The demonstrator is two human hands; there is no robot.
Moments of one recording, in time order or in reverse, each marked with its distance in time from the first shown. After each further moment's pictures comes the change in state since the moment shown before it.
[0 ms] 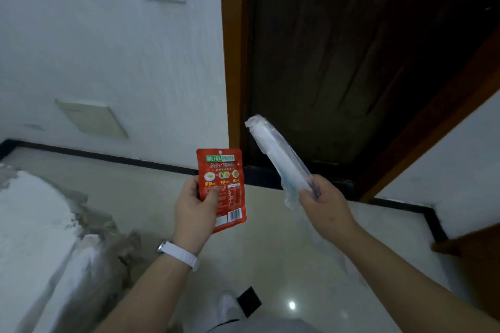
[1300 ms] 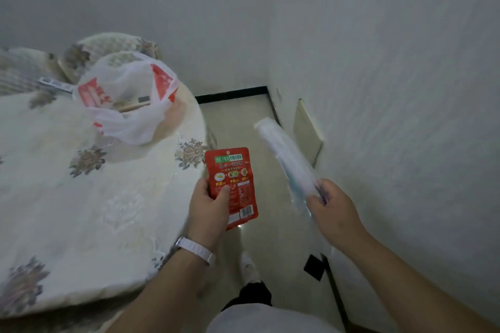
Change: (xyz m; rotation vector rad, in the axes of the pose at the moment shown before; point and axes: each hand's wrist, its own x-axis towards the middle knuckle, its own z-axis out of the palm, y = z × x) left_hand 0.366 -0.007 -0.219 -0.296 1.252 -0.328; right_hand 0.418 -0.331 0.420 -0.148 -1.019 -0.672
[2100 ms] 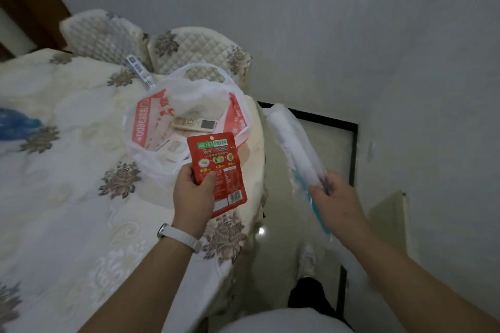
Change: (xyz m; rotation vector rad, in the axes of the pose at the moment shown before) left_hand 0.320 0.072 -0.028 -0.150 0.521 -0.092; right_hand 0.381 -0.166 0.134 -0.095 -0.374 -0.213
